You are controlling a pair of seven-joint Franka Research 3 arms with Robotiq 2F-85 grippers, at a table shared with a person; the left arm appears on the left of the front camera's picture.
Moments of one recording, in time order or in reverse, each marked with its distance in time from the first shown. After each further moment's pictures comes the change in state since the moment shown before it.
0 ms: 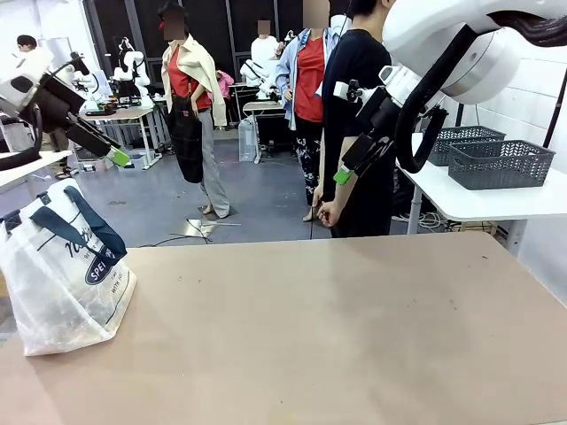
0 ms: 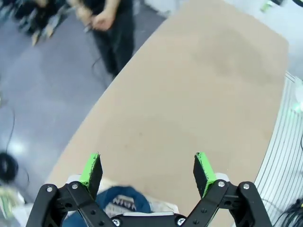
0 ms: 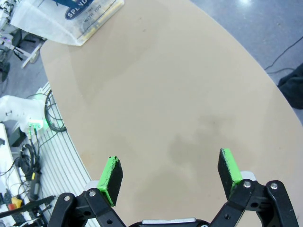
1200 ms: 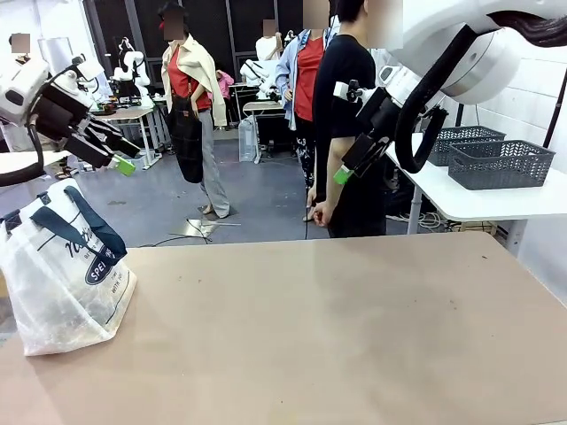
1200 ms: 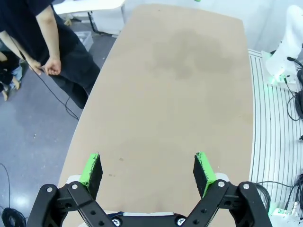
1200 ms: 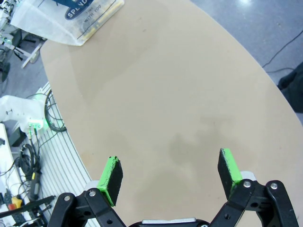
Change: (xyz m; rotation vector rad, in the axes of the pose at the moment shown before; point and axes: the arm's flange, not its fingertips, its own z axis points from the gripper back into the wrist) left arm -0.003 -0.015 -0.013 -0.168 -0.087 -0.206; right arm 0.000 0.000 0.000 0.000 0.000 0.000
